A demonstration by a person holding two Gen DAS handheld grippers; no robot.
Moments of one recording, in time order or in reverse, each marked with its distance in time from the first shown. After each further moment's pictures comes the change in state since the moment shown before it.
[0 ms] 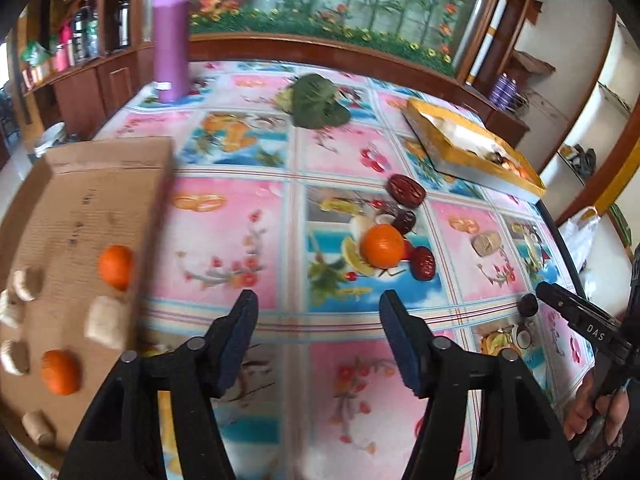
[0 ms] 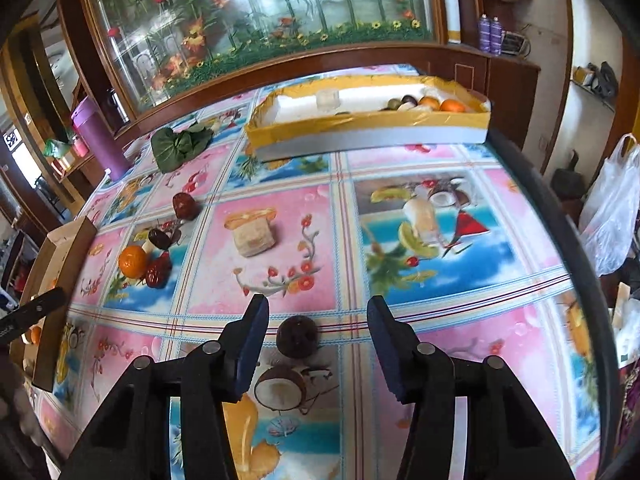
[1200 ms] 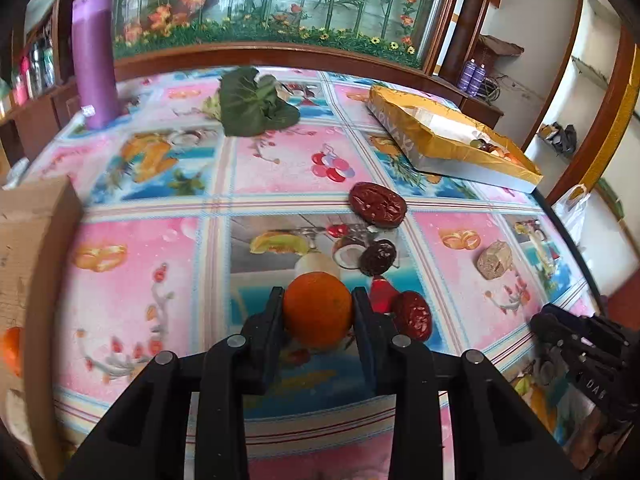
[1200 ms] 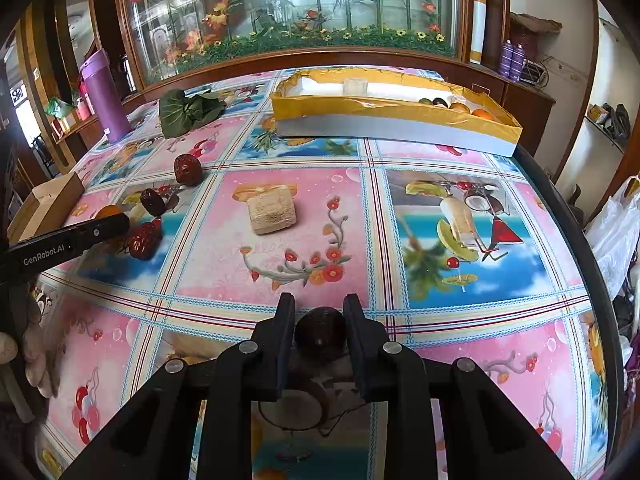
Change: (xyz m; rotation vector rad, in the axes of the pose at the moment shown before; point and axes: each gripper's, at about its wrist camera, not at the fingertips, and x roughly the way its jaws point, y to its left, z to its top) left arm 0.064 -0.027 0.024 0.118 -0.061 -0.047; right arm 0.024 0.024 -0.014 -0.130 -0.007 -0.065
